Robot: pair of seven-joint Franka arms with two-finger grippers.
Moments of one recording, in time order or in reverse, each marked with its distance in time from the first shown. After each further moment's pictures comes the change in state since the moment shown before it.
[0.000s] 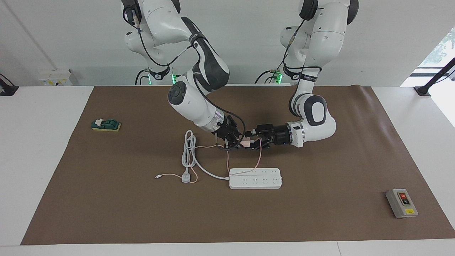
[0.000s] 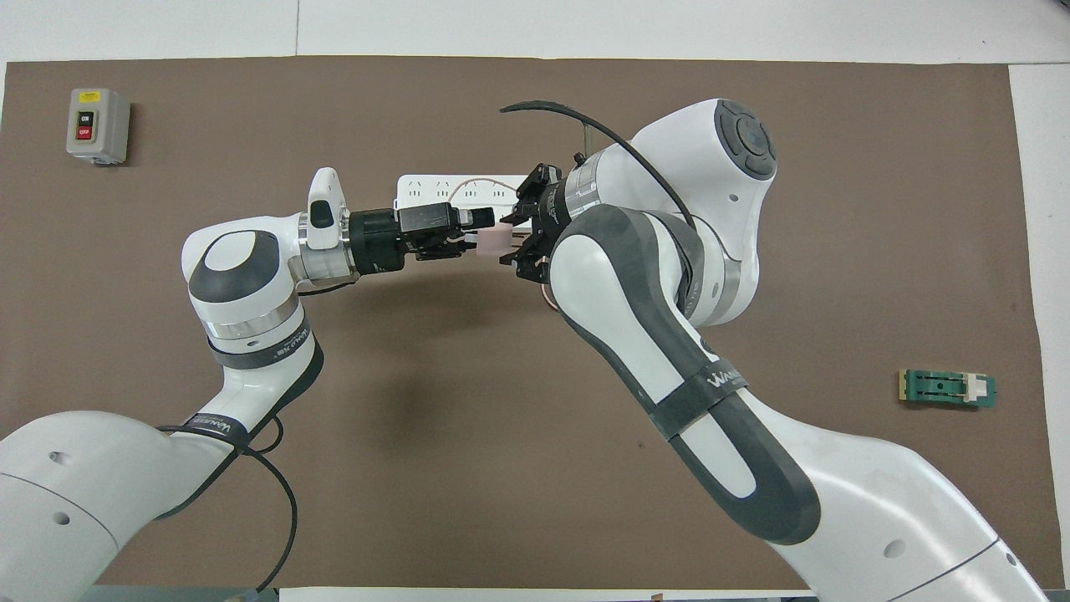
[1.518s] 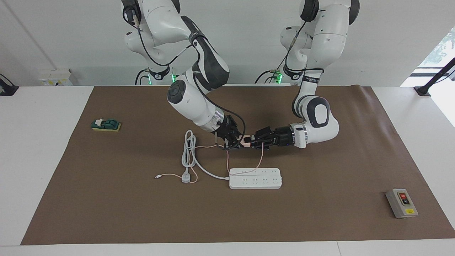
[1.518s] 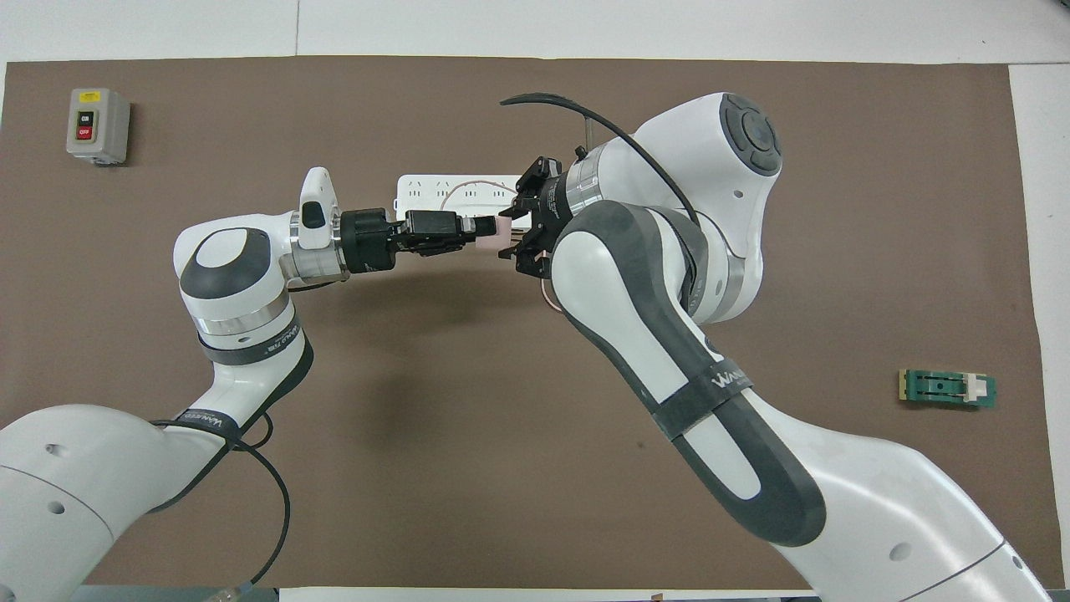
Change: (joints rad) left arm 0.015 0.013 0.011 0.007 0.032 -0.024 0.035; right arm -0.001 0.000 -0.003 0.018 0.000 0.001 0.000
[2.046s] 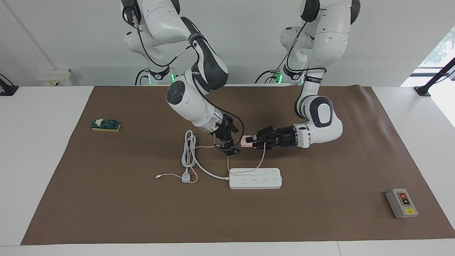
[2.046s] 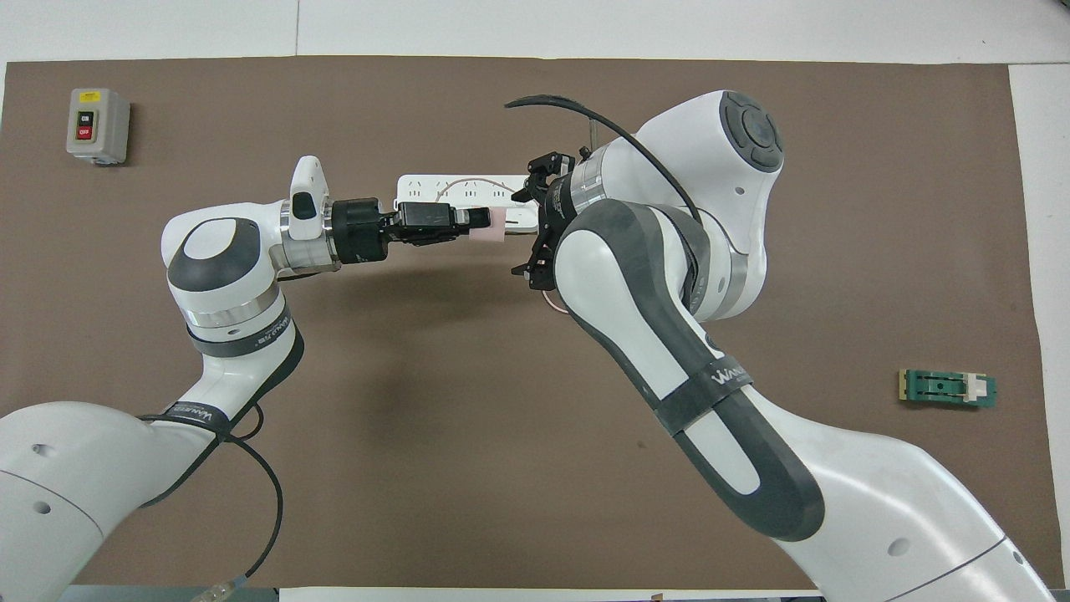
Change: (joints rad) left arm 0.018 0.000 0.009 0.041 0.060 -0.008 0.005; right arm -0.004 0.002 -0.009 -0.007 -0.027 -0.015 0.002
